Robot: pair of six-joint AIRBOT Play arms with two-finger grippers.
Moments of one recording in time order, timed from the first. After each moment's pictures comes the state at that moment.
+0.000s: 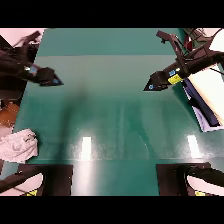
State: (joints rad) left arm 0.02 -1.19 1.43 1.03 -1.48 -1.36; right arm 0.24 -1.30 1.57 -1.00 1.58 1.49
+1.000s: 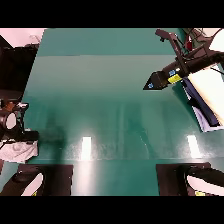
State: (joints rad) left arm 0.01 -0.77 0.60 1.90 -1.42 -1.70; right arm 0.24 -1.30 1.57 -1.00 1.55 1.41
